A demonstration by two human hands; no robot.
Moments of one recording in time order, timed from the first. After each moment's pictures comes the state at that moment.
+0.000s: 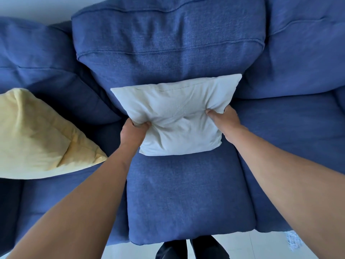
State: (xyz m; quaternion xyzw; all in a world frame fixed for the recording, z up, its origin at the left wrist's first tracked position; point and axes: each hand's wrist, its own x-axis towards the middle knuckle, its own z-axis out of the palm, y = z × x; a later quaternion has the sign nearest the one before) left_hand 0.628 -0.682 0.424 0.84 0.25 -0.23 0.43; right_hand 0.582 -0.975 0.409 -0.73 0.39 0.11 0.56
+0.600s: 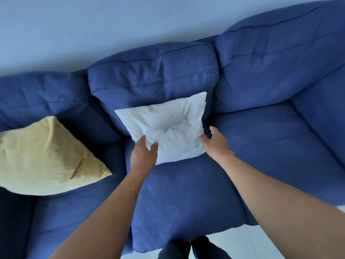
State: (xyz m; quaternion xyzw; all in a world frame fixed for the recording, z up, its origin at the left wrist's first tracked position) left_hand 0.528 -0.721 0.519 0.92 0.10 -0.20 0.34; right_hand 0.475 -0.962 0.510 -0.80 0.36 0.13 0.46
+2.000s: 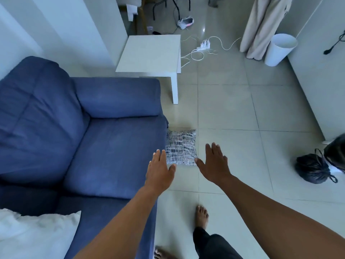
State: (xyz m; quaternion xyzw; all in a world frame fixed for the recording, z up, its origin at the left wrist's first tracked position) left_hand 0.077 -1.061 0.544 0.70 -0.63 -0.33 0.05; right_hand -0.135 -1.073 0.537 -0.63 0.73 -0.01 0.28
